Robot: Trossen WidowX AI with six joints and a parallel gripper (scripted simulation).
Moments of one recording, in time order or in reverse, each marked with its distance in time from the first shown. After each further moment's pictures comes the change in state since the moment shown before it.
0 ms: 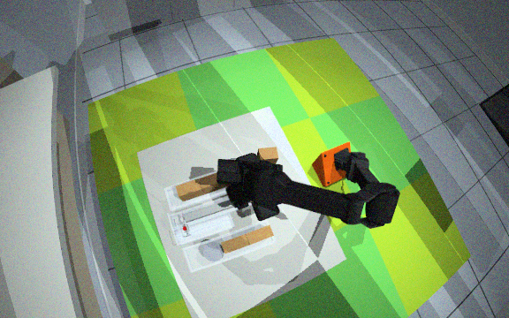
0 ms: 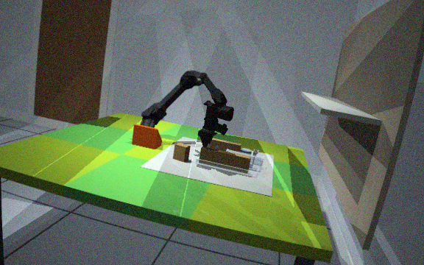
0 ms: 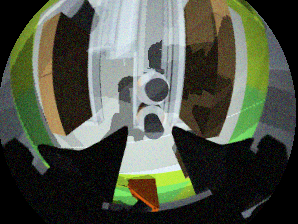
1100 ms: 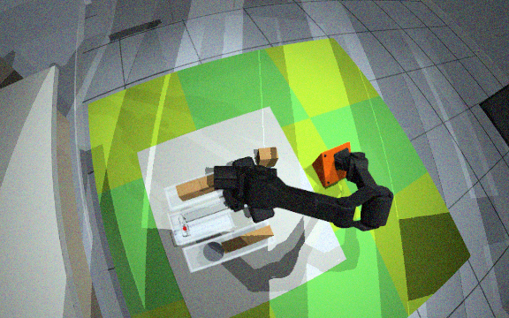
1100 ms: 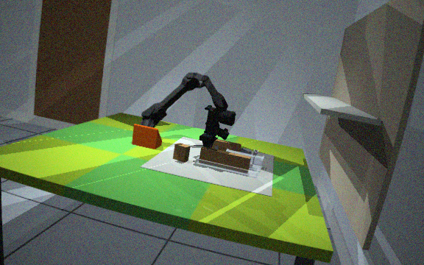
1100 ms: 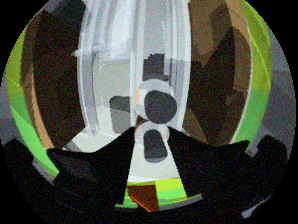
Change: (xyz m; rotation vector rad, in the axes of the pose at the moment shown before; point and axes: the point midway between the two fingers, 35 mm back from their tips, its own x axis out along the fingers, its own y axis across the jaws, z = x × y) arm 0.020 0.000 0.010 0.002 0.000 -0.006
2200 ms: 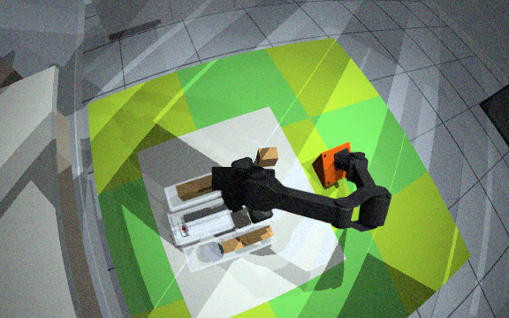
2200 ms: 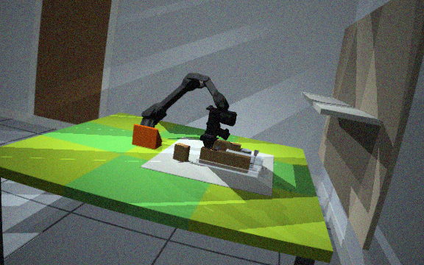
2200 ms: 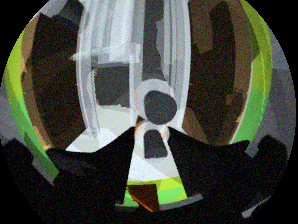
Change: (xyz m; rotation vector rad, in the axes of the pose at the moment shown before) arm 0.000 0.000 0.004 0.008 0.012 -0.004
